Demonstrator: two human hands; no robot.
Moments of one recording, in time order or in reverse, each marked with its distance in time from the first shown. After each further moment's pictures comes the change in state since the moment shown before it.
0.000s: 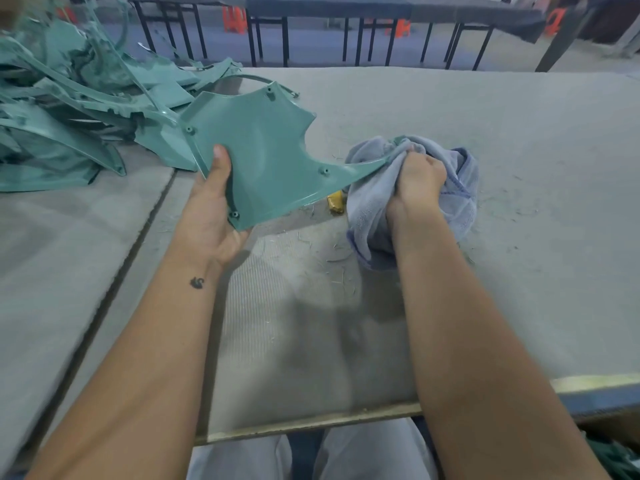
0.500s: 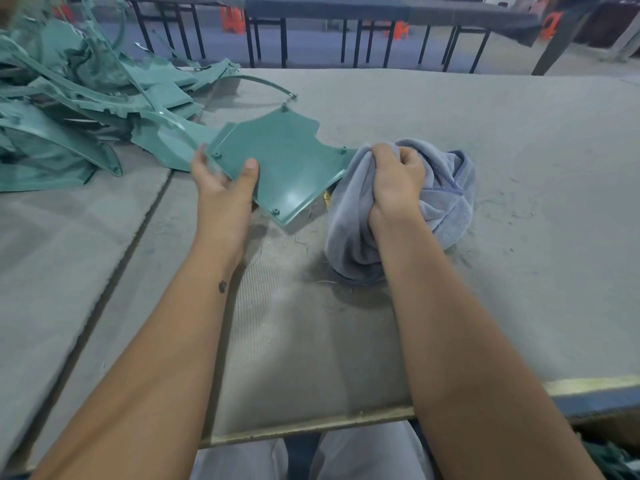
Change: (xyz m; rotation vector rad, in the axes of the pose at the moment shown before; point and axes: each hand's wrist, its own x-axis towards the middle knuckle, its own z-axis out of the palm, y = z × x) left_hand 0.009 -0.018 0.003 0.511 0.243 0.222; right_hand -0.012 0.013 0.010 -0.222 -0.076 -0.133
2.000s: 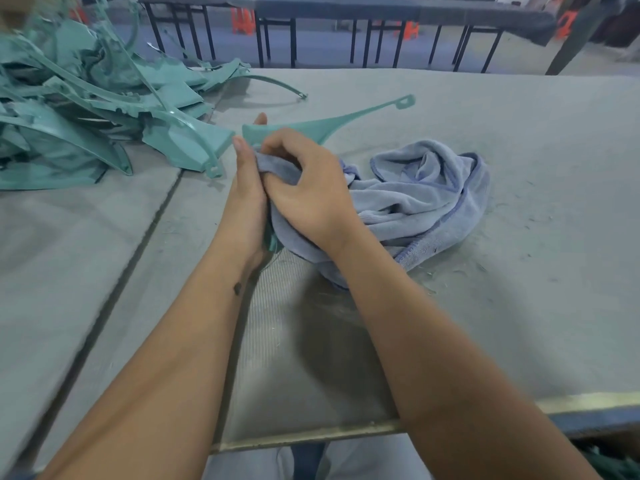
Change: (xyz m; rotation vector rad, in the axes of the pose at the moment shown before) left_hand -0.011 0.000 0.015 -0.181 -0.260 -0.010; right_hand -0.063 0.015 0.050 -0.402 -0.660 -0.664
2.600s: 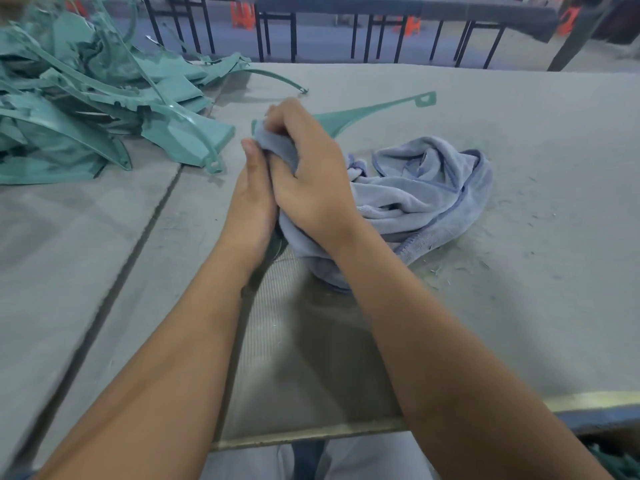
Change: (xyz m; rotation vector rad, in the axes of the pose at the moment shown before) left_hand -0.004 0.004 -0.004 0.442 0.012 0.106; right_hand 0.004 -0.004 0.002 -0.051 0.089 -0.204
